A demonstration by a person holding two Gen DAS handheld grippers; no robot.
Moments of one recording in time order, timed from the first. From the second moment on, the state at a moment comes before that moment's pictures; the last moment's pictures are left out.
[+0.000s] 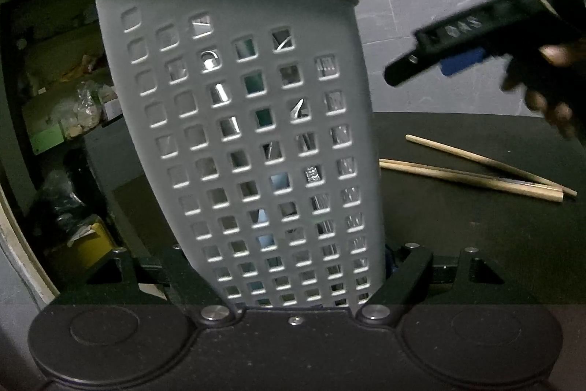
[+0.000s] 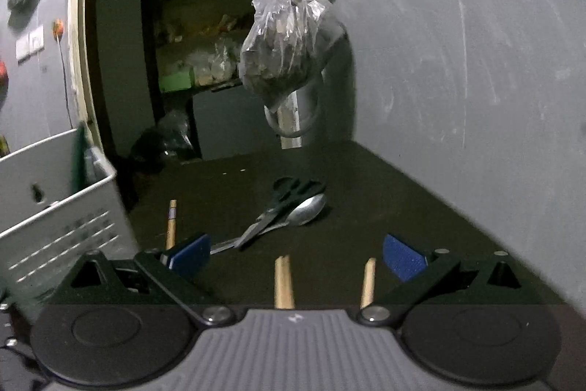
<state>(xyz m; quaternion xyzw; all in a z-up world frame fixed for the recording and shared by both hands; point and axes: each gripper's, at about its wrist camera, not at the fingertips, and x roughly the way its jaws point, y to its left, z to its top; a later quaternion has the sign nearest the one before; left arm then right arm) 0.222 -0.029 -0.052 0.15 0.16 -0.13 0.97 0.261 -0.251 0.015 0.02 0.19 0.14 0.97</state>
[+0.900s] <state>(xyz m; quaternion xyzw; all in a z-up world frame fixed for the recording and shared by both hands) 0.210 -0.031 -0.061 0.15 0.16 -0.13 0.97 0.473 -0.258 -0.038 0.15 0.30 0.20 0.92</state>
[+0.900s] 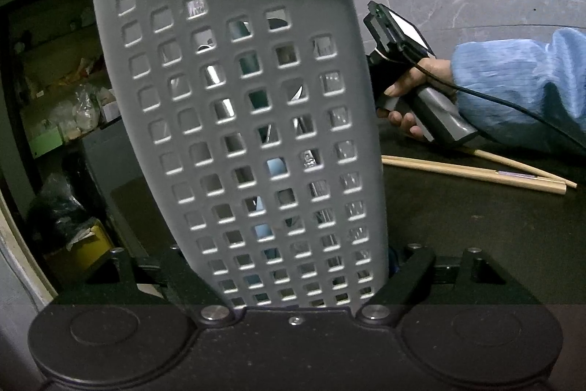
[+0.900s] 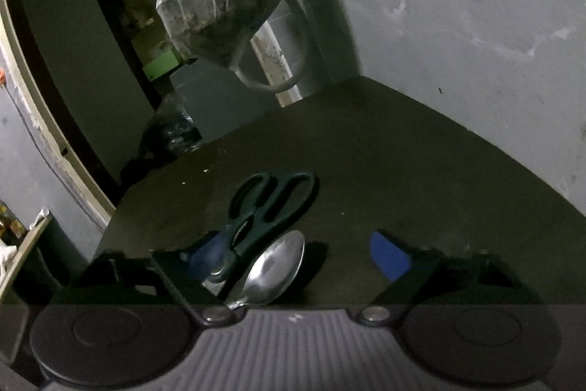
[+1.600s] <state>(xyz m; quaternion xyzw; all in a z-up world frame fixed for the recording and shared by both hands) 0.217 -0.030 -0.060 0.15 0.16 -0.13 0.97 0.456 -0.248 -0.029 0.10 0.31 0.20 0.92</state>
